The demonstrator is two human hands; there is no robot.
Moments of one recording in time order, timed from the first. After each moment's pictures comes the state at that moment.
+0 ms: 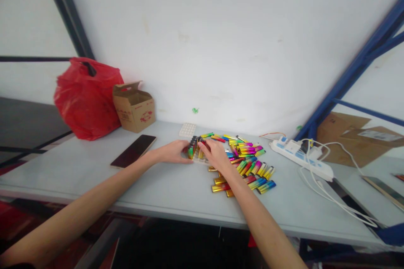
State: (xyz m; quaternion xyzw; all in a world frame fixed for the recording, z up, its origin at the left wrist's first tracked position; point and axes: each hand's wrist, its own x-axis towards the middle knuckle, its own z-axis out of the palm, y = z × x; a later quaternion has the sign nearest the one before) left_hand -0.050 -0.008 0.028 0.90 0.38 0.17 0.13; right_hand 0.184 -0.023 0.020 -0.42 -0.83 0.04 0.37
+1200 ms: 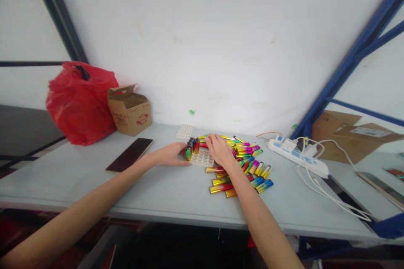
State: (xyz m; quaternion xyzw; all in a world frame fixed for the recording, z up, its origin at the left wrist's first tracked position) left_hand -0.049 -0.010 0.031 0.90 0.39 0.15 0.13; right_hand 0.210 -0.005 0.022 -0.47 -0.83 -0.05 0.28
